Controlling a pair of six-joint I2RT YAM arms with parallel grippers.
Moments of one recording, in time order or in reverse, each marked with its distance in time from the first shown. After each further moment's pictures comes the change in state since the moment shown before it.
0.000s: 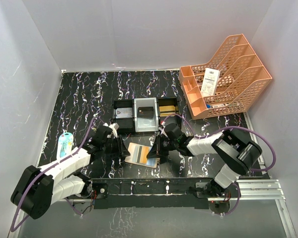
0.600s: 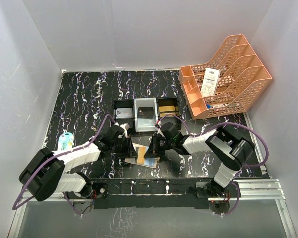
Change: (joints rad) left arm -0.150 0.183 0.082 0.110 -0.054 -0.063; right arm 0.015 0.087 0.053 0.043 -0.030 0.017
